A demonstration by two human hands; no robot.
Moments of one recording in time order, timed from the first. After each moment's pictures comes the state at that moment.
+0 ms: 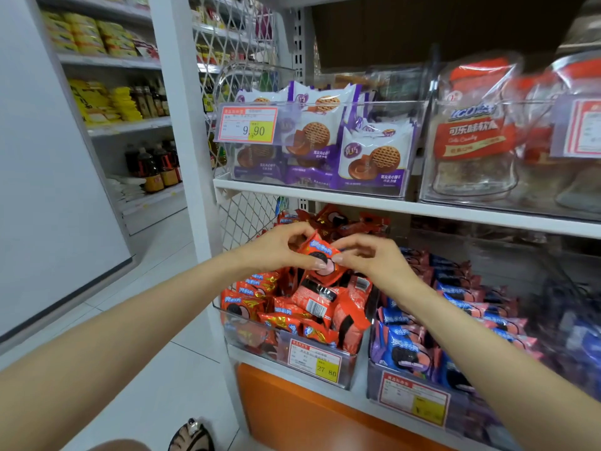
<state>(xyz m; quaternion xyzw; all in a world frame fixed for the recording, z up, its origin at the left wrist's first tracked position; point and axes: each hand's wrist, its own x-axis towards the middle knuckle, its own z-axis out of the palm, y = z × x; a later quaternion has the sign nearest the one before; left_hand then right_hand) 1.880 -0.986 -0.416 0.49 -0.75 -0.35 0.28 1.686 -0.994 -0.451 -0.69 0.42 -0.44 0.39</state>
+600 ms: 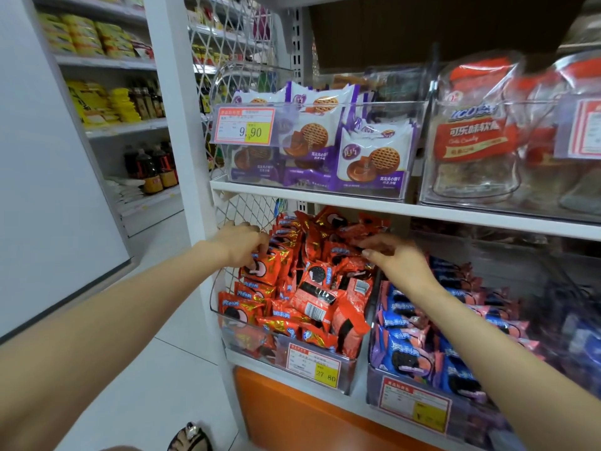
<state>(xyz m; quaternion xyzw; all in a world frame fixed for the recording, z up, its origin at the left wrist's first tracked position) 1.942 -1.049 -0.434 0.61 -0.78 0.10 -0.09 1.660 -1.019 -0.462 -0.70 0.53 -0.43 0.23</state>
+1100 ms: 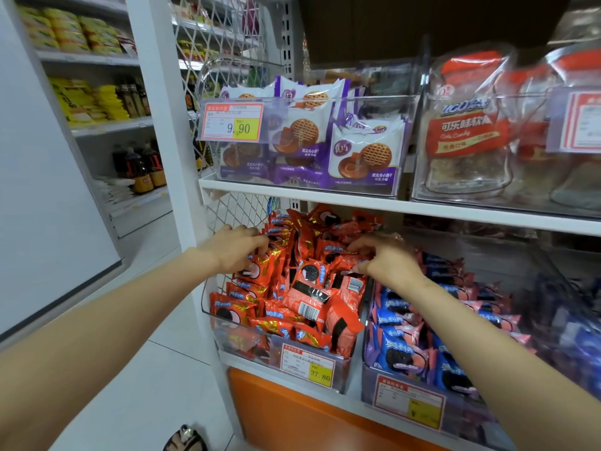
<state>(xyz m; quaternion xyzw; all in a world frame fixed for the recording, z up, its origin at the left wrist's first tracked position) 1.939 -1.045 -0.443 0.57 -0.81 0.12 -0.08 1.661 -1.033 -0.466 -0.75 0.60 -0.27 0.11</state>
